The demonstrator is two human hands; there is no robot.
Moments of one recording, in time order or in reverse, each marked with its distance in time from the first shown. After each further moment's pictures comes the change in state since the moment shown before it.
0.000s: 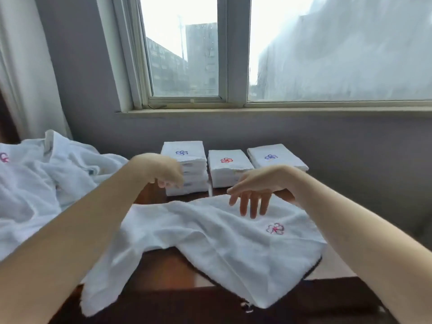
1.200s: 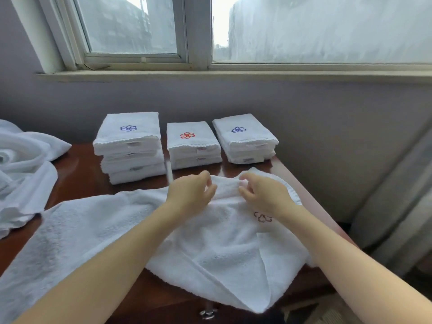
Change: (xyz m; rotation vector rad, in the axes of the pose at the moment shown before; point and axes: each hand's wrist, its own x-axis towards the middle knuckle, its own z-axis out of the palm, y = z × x) left_hand 0.094 0.146 0.132 -0.277 0.587 0.312; right_hand 0.036 0.157 0.042 -0.276 0.882 0.038
